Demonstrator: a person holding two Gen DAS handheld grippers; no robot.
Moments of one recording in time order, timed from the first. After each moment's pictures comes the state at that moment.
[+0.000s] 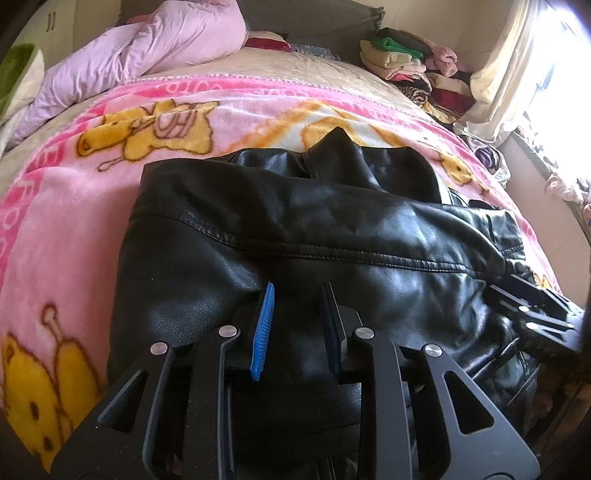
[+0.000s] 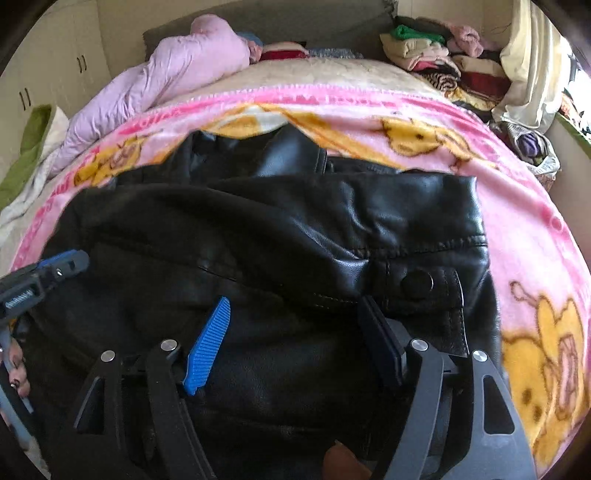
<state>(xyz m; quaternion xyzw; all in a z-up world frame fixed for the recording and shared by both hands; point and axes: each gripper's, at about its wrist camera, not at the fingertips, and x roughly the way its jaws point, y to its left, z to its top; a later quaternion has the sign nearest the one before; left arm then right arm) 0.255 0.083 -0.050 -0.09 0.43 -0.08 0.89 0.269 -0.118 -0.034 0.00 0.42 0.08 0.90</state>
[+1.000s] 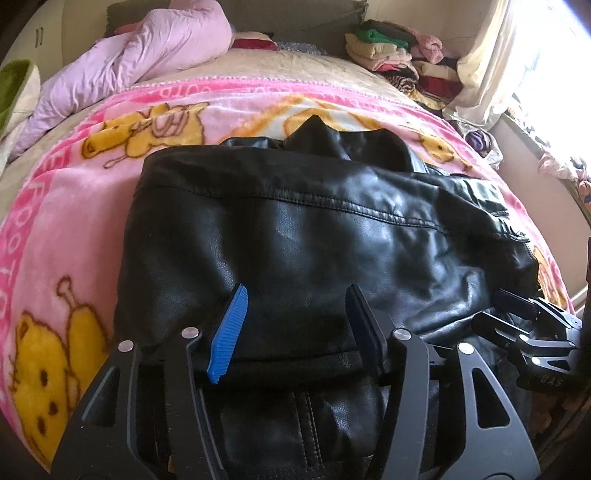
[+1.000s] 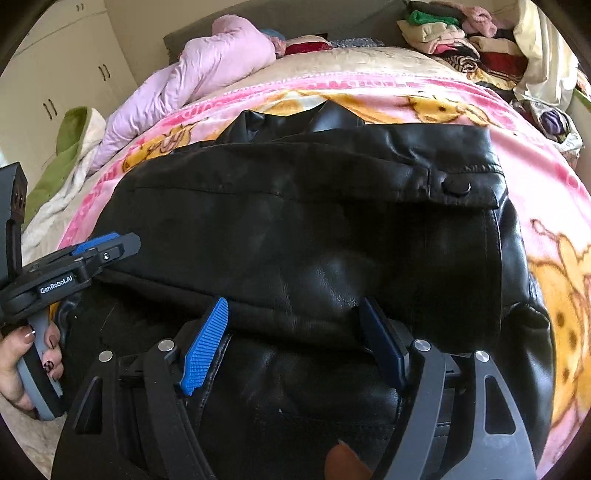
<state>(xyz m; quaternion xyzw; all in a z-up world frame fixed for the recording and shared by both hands) 0.221 0.071 -0.041 -0.06 0.43 -0.09 0.89 0.216 -0.109 -0.041 0.04 0.44 0.14 0.88</state>
